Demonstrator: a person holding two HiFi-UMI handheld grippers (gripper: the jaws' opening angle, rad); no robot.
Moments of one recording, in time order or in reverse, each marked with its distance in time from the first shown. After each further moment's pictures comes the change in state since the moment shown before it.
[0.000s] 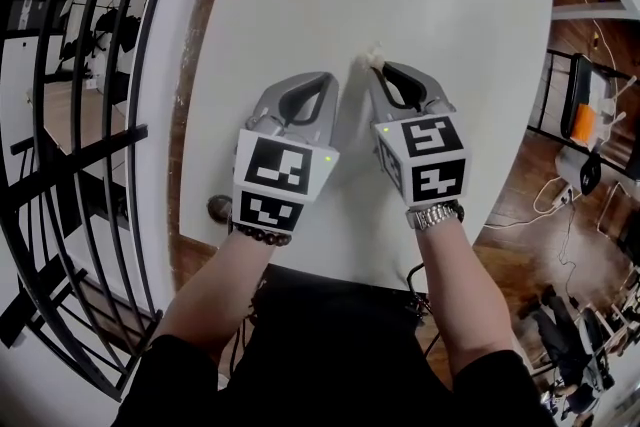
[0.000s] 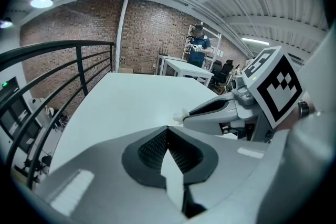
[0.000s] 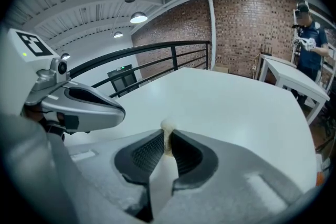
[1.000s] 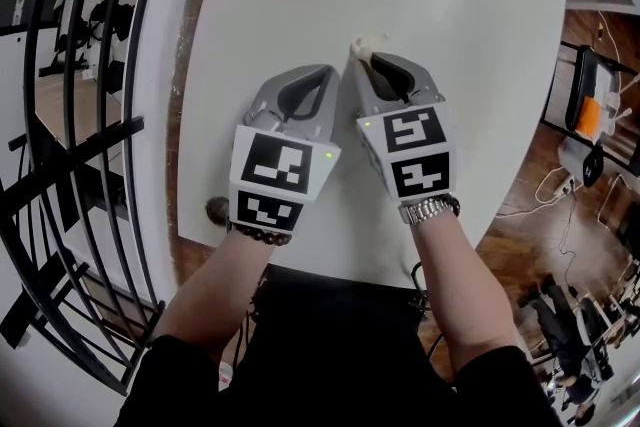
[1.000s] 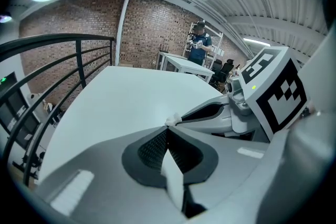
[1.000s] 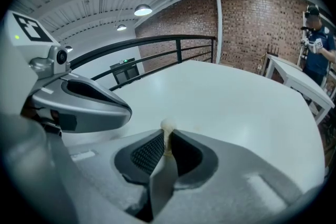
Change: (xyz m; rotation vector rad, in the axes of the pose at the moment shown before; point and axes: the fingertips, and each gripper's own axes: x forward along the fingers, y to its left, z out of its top) left arm 0.015 0.009 -0.014 -0.027 0.030 -0.017; right arm 0.031 0.016 -0.010 -0.049 0.058 0.020
